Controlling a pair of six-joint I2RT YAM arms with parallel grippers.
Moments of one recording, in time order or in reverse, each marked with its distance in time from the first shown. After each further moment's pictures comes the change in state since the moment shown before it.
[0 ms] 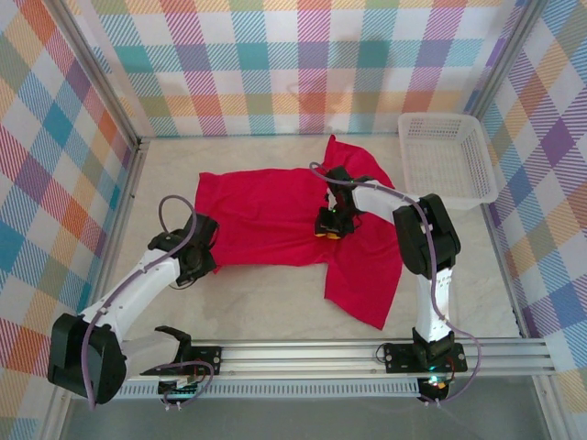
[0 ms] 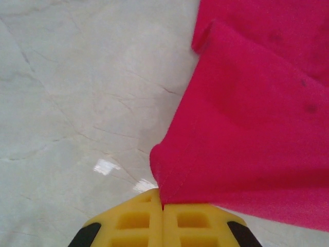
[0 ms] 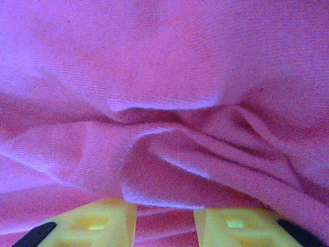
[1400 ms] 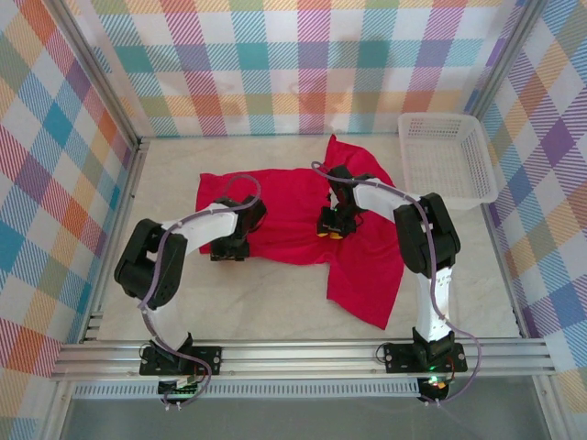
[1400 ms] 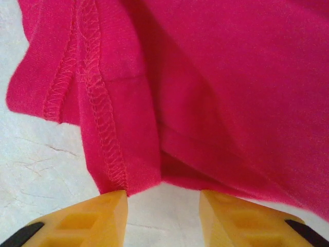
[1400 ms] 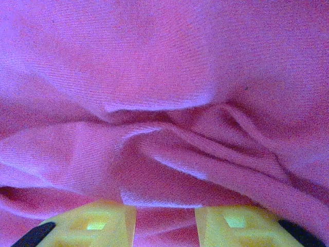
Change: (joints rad) left arm -0.168 0.660 0.377 -0.066 -0.090 0.150; right arm -0.009 0.011 0.024 -0.045 0.007 -0.002
